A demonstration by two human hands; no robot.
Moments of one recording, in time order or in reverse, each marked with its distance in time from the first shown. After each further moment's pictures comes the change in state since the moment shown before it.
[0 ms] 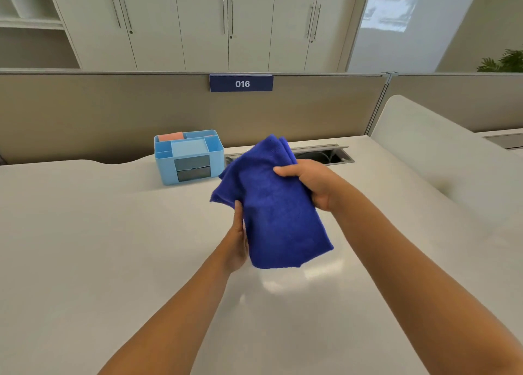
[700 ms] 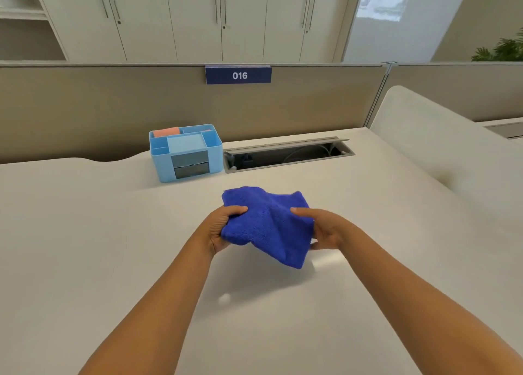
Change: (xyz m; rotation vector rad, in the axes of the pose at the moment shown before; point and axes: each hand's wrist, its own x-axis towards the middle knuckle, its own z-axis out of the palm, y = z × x) left_hand -0.004 0.044 -0.027 0.067 0.234 -0.087; right_hand 0.028 0.119 -0.043 0.125 0.098 0.433
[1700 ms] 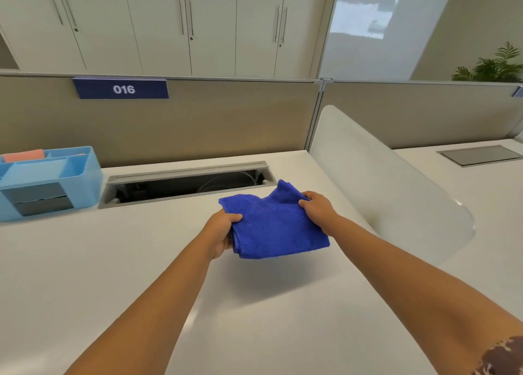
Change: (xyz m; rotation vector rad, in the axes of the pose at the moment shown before) left_hand 0.185 -0.044 0.296 0.150 0.158 0.064; right_hand 0.087 -0.105 -0.324 -0.573 0.412 -0.412
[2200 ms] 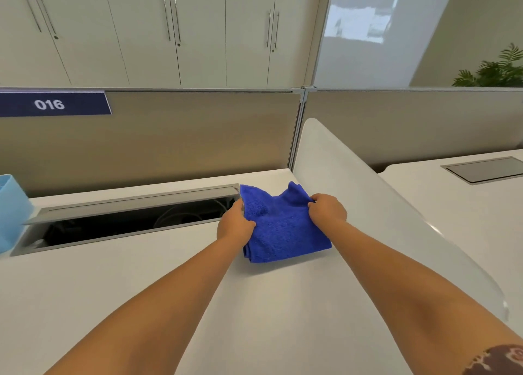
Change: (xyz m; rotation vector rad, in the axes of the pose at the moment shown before) left_hand 0.149 0.022 0.123 0.777 0.254 0.342; right_hand 0.146 0.040 -0.079 -0.439 0.216 0.022
